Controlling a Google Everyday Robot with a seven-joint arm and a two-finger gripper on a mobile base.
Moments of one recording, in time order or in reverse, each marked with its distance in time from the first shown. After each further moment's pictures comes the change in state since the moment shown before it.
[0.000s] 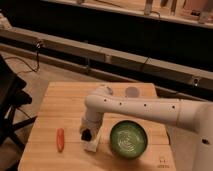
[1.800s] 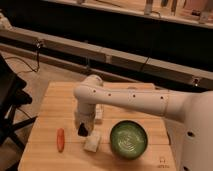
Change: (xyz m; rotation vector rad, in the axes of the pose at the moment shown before) arm 0.001 -0.031 -0.020 -0.042 0.010 0.003
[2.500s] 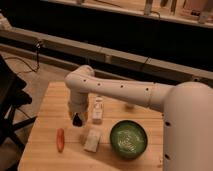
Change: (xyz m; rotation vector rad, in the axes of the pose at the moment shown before) arm 0.016 -0.038 -0.010 -0.024 0.013 -0.010
